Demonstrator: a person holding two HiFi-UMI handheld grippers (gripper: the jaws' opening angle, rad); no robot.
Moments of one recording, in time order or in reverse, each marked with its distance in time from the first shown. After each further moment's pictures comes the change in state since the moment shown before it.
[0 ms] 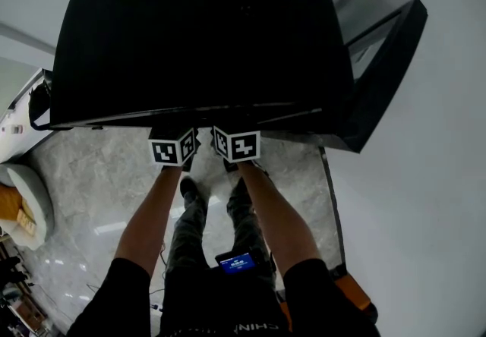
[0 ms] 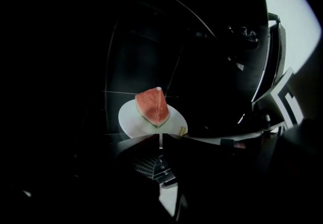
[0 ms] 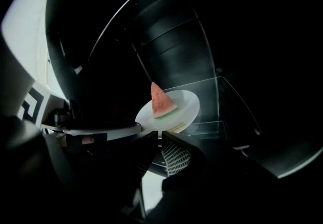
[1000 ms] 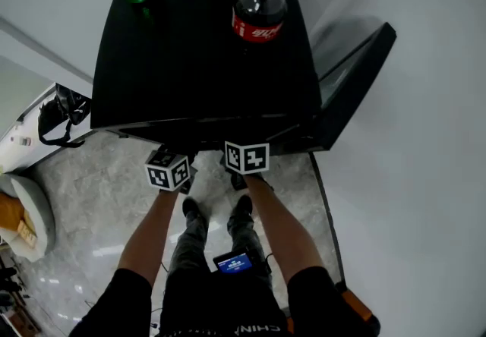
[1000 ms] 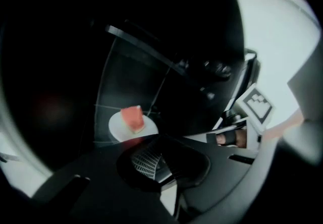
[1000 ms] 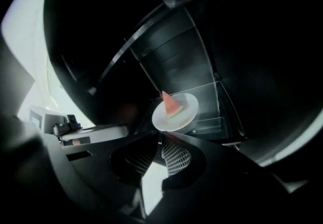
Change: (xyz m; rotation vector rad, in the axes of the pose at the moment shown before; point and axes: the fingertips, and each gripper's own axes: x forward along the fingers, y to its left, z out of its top) left arm -0.058 -0.030 0.031 -0.038 -0.109 -0.175; right arm -0.044 0.016 0.026 0.076 0.041 0.042
